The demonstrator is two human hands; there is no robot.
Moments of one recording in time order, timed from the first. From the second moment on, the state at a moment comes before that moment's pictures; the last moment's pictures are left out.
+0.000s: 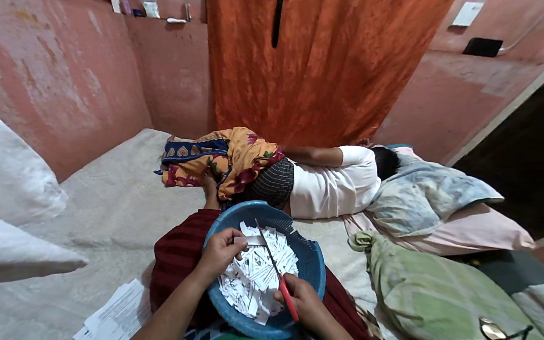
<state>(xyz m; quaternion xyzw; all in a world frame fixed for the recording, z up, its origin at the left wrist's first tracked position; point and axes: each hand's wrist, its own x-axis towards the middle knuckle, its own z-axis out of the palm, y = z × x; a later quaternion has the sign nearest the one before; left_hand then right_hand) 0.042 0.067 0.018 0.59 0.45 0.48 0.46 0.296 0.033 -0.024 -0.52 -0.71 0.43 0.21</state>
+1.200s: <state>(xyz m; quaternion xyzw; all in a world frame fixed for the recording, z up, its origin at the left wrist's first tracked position) 0.044 0.067 0.021 0.61 0.46 0.43 0.49 0.293 0.034 -0.021 -0.52 -0.73 0.42 0.14</state>
